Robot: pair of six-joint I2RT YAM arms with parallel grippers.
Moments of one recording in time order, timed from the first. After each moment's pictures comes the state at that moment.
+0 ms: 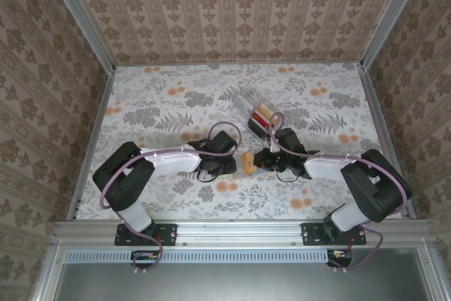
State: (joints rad) left arm -0.92 1.67 0.86 -0.31 0.07 -0.93; right arm 0.51 1.51 0.52 0.18 -0.43 0.78
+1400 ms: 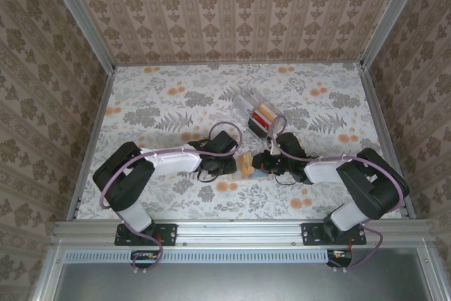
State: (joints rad) left arm -0.92 1.67 0.87 -0.32 0.06 -0.93; right arm 0.52 1.53 0.44 0.37 -0.47 0.91
